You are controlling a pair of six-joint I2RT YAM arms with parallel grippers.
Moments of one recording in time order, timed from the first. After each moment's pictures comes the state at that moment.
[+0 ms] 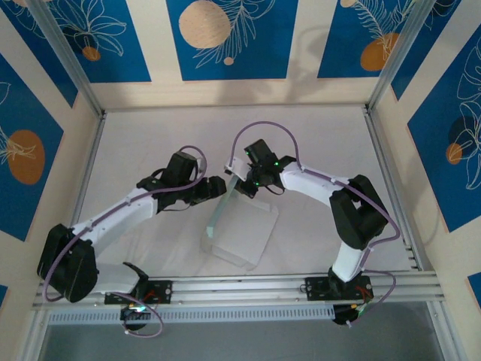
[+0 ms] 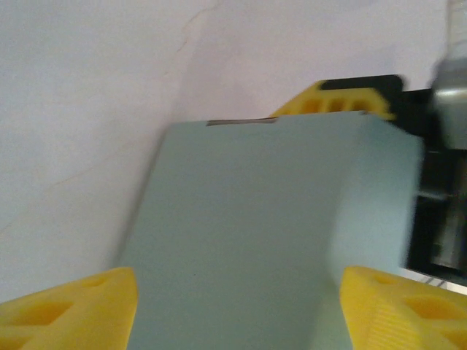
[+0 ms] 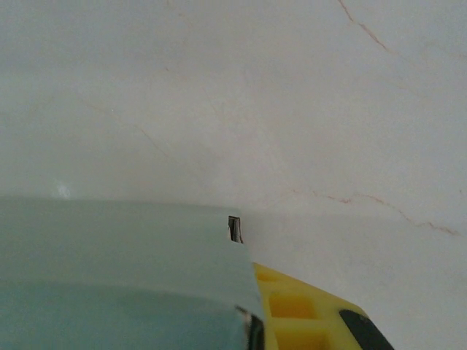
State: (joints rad) left arm -0.58 1.30 0.90 -0.42 0.32 -0.78; right arm 0.65 1.75 1.19 -0.42 -0.30 -0.43
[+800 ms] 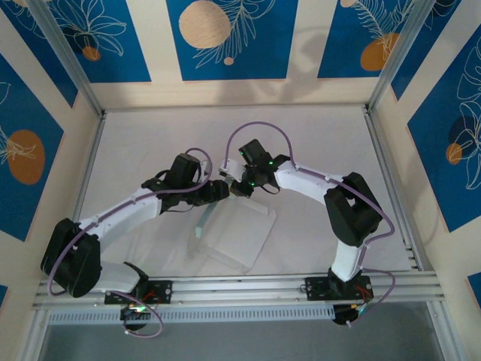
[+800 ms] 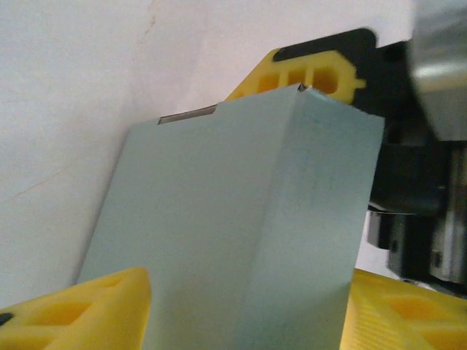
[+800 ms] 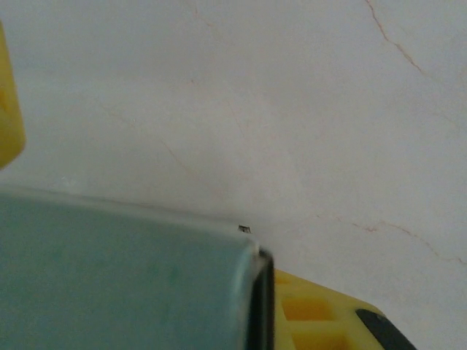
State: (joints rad) left arm -0.59 1.36 0.87 -0.36 0.37 -0.72; right arm 0.68 1.80 1.24 -0.45 -0.32 -0.46
